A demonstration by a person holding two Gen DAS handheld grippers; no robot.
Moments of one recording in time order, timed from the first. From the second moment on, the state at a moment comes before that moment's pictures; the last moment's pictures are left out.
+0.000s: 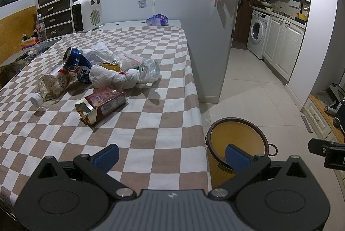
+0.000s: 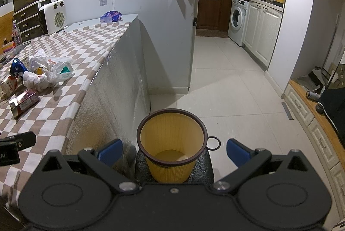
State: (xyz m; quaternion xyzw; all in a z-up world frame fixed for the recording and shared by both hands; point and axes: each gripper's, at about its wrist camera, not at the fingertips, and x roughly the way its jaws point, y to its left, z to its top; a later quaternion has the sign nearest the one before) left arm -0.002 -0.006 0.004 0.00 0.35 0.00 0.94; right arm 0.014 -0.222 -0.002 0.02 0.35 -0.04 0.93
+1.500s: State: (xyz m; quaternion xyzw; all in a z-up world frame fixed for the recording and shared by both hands) left arm 0.098 0.111 -0.012 0.04 0.28 0.03 0.96; right arm 0.087 -0.176 0.026 0.06 0.25 0.03 0.97
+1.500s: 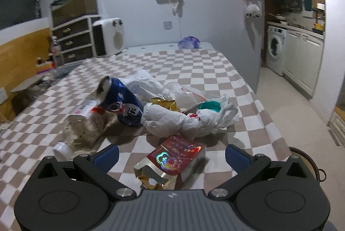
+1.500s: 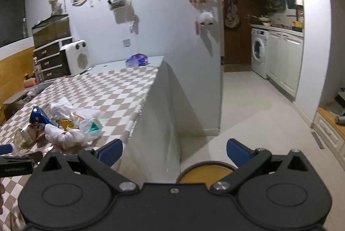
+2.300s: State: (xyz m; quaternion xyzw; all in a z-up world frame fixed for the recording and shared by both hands) left arm 0.095 0.130 -0.059 -0.05 0.32 -0.11 0.94; right arm 0.204 -0.038 -0.031 0.02 0.32 0.20 0.93
